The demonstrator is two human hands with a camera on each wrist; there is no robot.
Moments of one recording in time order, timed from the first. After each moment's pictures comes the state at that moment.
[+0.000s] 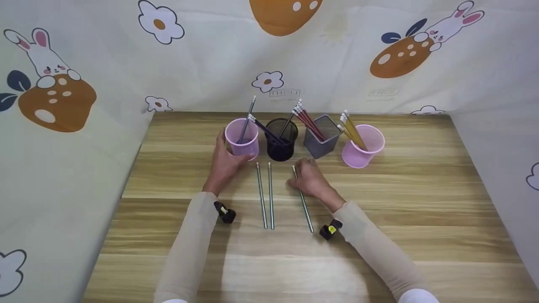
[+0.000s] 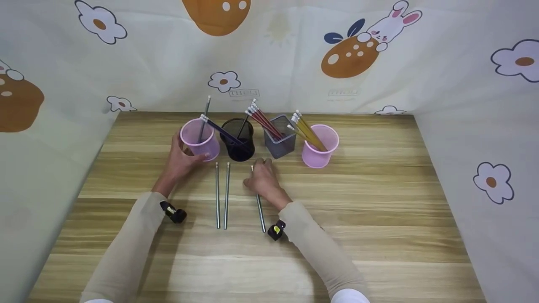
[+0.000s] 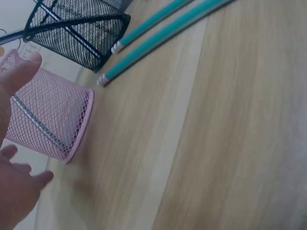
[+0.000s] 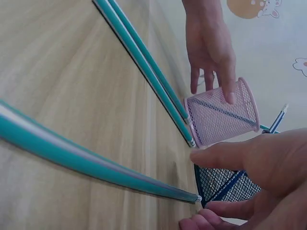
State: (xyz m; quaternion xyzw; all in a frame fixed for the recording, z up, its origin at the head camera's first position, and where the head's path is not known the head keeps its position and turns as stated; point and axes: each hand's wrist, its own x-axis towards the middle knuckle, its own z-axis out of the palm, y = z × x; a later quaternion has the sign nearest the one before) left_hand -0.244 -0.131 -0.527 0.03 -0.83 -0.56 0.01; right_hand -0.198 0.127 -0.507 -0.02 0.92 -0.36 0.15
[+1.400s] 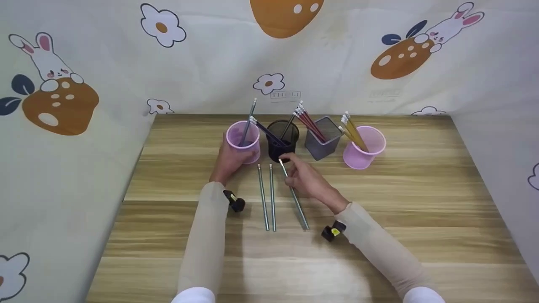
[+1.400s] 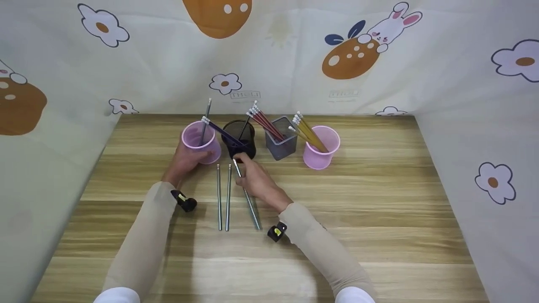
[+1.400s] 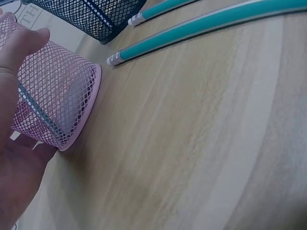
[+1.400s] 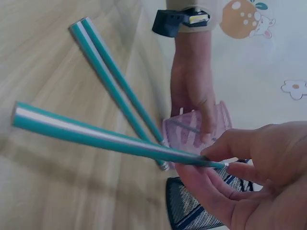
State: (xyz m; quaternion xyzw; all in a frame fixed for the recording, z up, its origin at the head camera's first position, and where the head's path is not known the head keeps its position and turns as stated) left_hand -0.269 -0.127 -0.536 -0.03 -0.77 -0.64 0.02; right_hand -0.188 0.119 -0.480 -0.14 0.88 -0.43 0.14
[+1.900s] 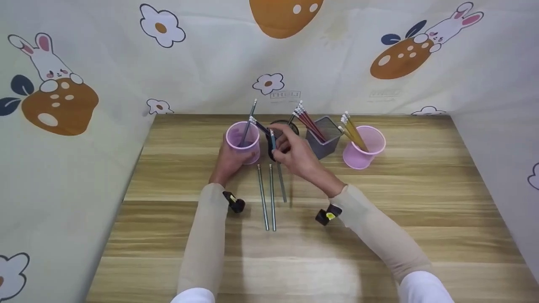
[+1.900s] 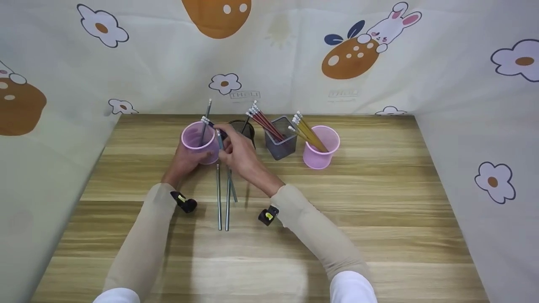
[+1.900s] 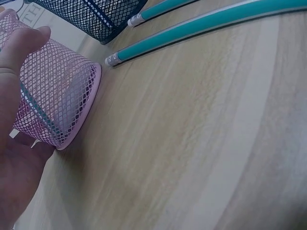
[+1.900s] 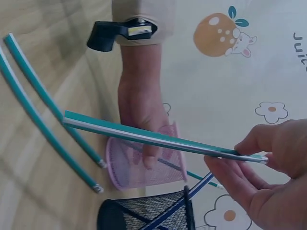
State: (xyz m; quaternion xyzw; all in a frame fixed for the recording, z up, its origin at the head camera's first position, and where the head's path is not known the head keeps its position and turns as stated) left_hand -0.271 -0.127 -0.539 -0.05 -0.76 -0.65 0.03; right_hand -0.209 0.095 -0.422 -0.18 0.85 -0.49 0.02
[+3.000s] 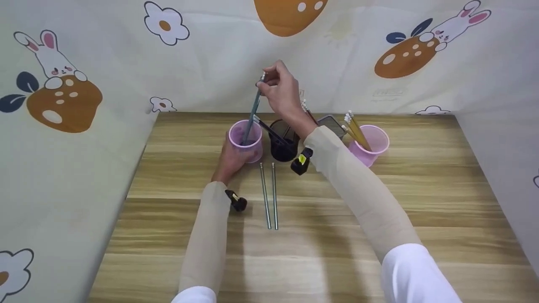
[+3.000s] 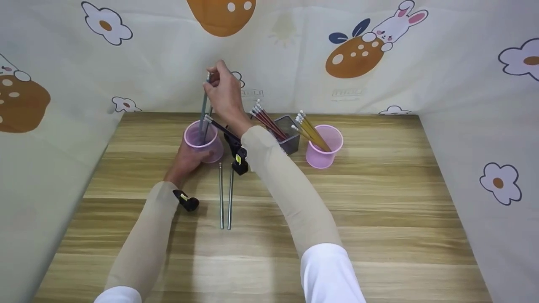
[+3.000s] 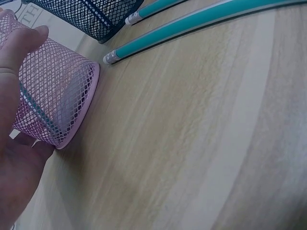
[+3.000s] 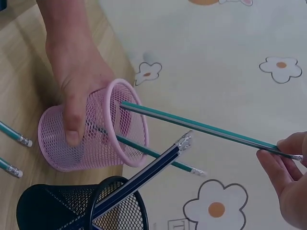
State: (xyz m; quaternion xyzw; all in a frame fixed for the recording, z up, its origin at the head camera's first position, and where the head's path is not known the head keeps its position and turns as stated) left_hand -0.271 -0.128 -0.541 -0.06 -0.78 -0.63 0.05; right_hand -0.306 0.045 -0.356 -0.09 0.80 -0.59 -0.07
